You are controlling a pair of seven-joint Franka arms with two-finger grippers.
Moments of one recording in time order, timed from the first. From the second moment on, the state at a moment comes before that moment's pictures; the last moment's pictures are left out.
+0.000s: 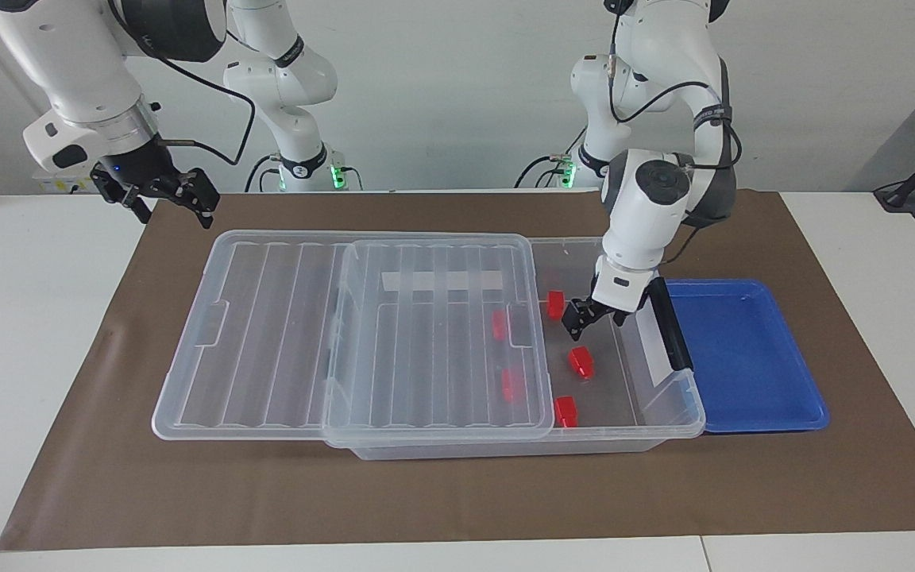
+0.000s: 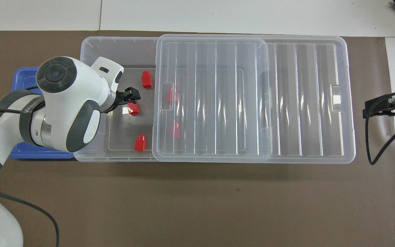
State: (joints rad) left arm -0.39 0.21 0.06 -1.82 -0.03 2.11 -0.59; right arm 0.09 0.00 -0.13 -1.57 -0.04 1.53 0.07
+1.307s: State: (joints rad) left arm -0.19 0.02 0.08 -1.60 0.06 1.65 -0.21; right arm 0.08 0.01 -0.13 -1.56 -0.04 1.51 0.05
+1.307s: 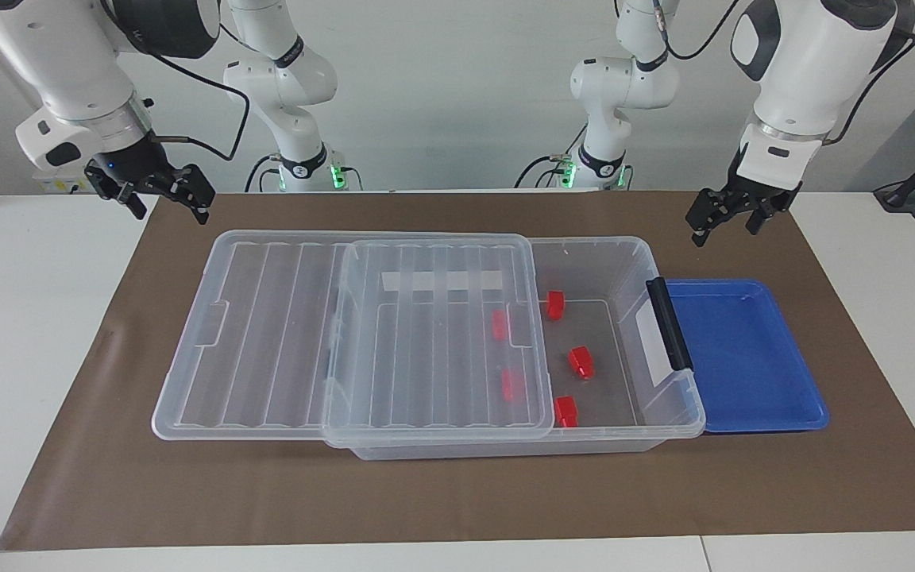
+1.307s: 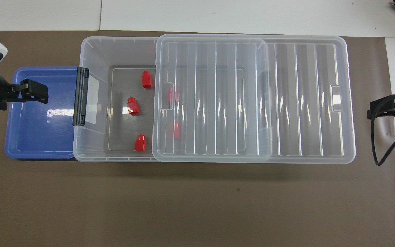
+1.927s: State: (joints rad) left arm -0.04 -0.02 0.08 -1.60 0.06 1.60 0.00; right arm 0.07 0.01 -0.13 -1.56 -0.04 1.55 0.04
